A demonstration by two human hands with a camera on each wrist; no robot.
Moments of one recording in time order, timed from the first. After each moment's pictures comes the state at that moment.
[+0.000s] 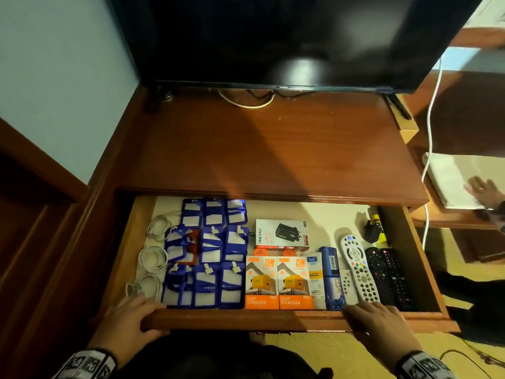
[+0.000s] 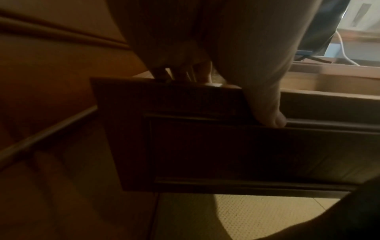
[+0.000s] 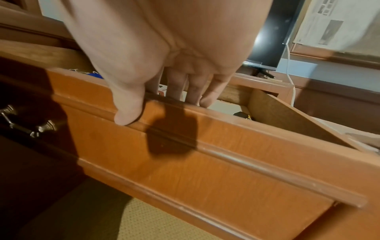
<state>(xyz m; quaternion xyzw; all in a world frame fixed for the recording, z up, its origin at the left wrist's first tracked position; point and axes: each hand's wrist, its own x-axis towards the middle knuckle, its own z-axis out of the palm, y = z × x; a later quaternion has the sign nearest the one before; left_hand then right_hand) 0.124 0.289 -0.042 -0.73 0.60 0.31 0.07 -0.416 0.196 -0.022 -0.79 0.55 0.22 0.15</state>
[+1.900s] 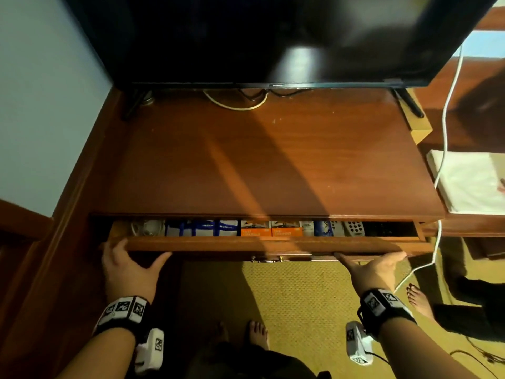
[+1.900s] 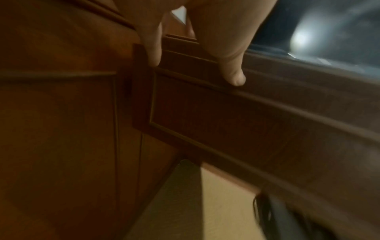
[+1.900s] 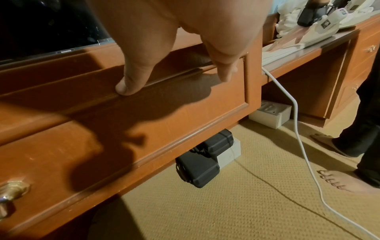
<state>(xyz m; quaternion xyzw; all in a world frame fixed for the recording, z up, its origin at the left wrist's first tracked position) 0.084 0.118 -0.039 -0.92 0.30 0.15 -0.21 -0.372 0.028 -0.065 -0.34 0.87 -0.22 0.29</state>
